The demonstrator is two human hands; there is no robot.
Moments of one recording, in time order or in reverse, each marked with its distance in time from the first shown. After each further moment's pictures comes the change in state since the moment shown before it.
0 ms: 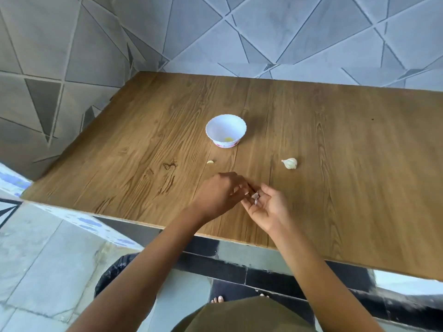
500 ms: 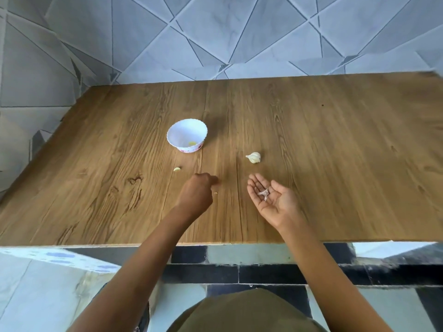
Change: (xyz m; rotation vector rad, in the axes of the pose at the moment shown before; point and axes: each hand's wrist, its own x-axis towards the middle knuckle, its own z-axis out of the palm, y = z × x) left_hand 0.039 0.009 0.032 0.112 -0.092 -0.143; right_hand -0.036 -0.062 -0.042 0.169 0.035 -0.188
